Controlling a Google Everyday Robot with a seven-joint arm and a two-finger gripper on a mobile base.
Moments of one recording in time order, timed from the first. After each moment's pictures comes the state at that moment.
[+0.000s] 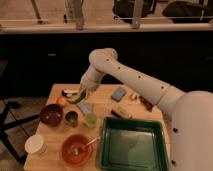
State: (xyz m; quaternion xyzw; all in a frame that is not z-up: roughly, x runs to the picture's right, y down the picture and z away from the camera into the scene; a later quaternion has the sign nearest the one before) arm -0.124 0.025 0.758 -0.17 -0.38 -0.44 0.80
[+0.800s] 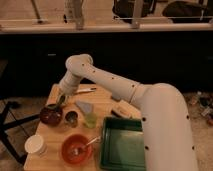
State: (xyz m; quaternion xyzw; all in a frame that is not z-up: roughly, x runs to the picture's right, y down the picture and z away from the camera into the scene) arm -0.240 0.049 0.780 -0.13 -0.44 -0.49 0.74
